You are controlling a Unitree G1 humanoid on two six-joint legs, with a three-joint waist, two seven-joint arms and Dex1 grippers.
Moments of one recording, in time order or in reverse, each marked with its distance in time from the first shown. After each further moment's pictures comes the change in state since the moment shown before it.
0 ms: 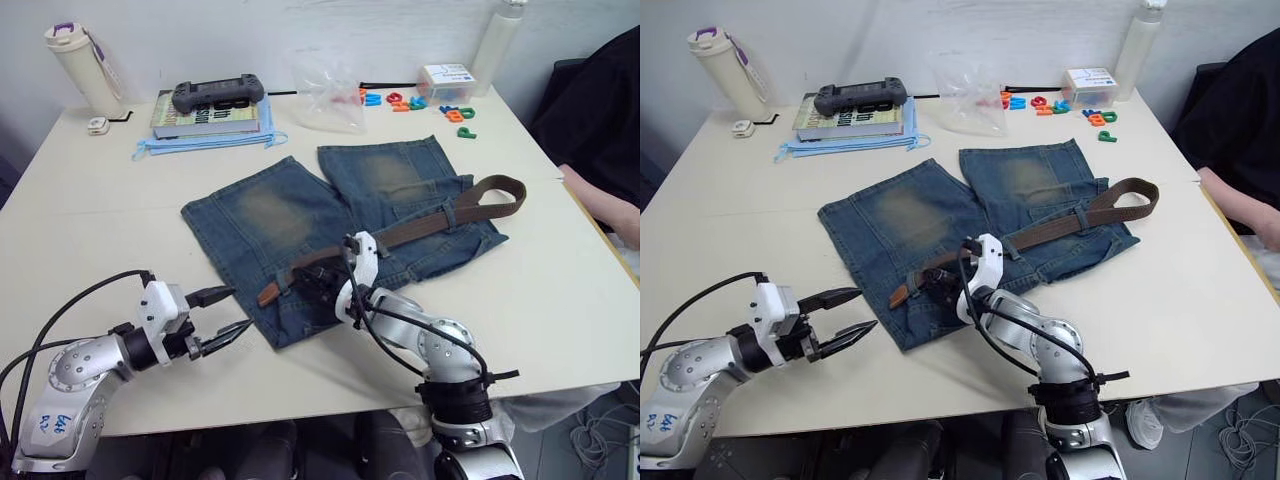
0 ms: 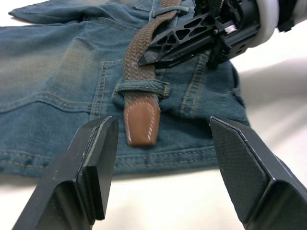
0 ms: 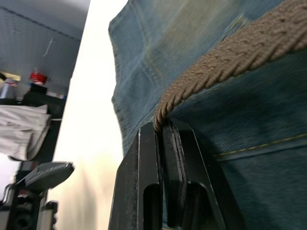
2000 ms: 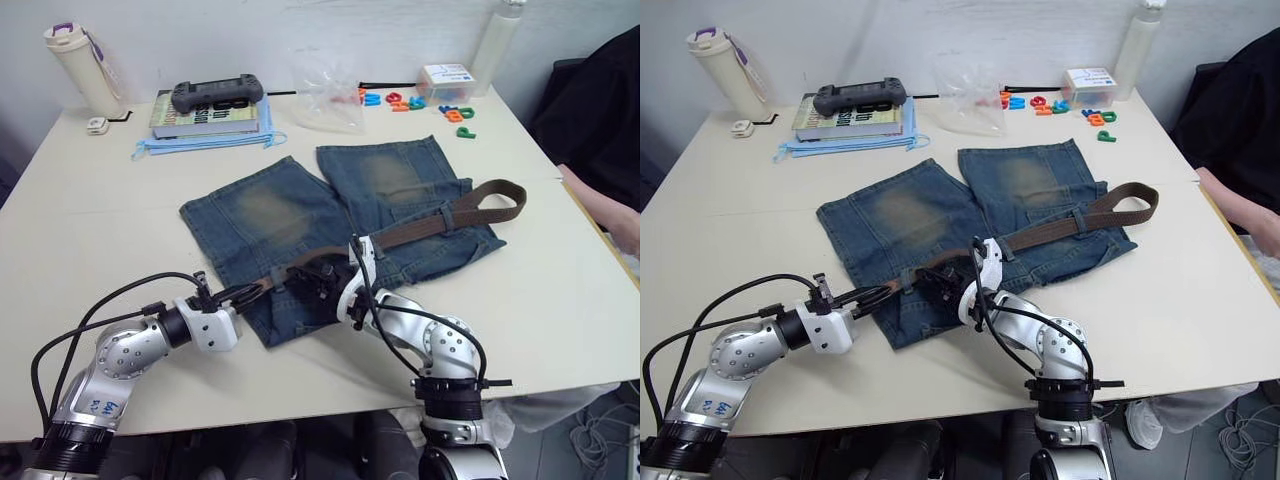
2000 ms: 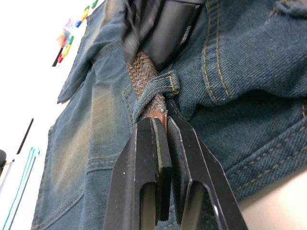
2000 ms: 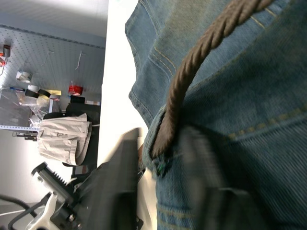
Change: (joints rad) left arm -0.190 0.017 -0.192 0.306 0.617 -0.714 0.251; right arm 0.018 0.068 -0.150 0.017 0.124 0.122 -0.041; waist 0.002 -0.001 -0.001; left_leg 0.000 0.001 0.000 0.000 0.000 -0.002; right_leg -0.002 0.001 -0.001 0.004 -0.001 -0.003
